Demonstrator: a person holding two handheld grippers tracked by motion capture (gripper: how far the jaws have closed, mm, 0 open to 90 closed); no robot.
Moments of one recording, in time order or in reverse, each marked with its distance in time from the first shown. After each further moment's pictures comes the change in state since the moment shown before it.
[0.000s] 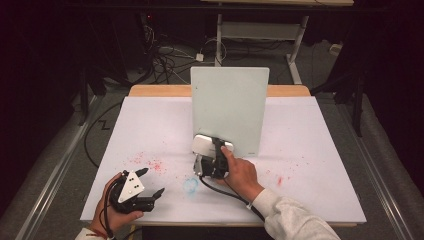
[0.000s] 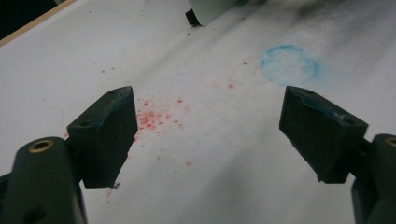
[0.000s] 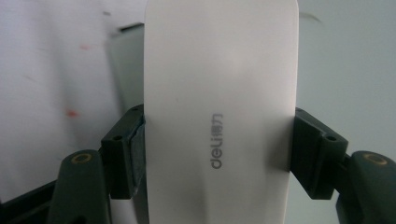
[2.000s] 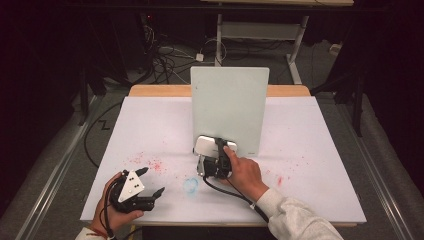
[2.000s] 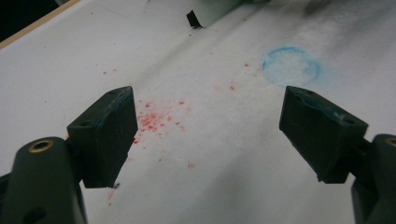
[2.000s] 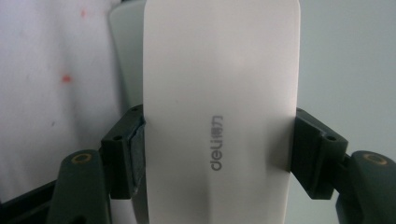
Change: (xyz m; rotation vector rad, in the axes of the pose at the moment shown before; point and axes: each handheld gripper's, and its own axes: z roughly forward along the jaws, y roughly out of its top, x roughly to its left) left arm 0.001 0.000 0.000 -0.003 0.004 -0.005; right arm -0.009 -0.010 -0.002 0.013 0.016 -0.030
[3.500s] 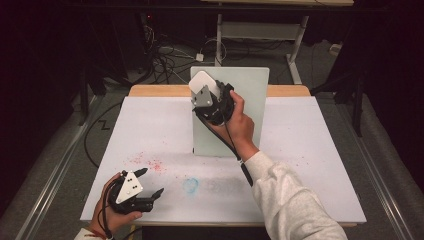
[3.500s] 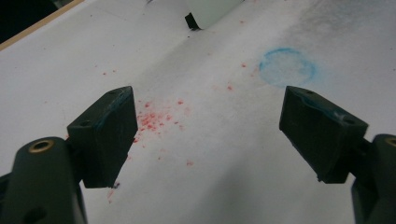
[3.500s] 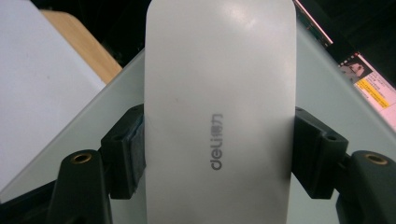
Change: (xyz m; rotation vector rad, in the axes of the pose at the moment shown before) left arm 0.000 -0.001 -0.004 -0.004 -0.006 0.011; right arm -0.156 0.050 -0.005 -0.091 -0.102 0.487
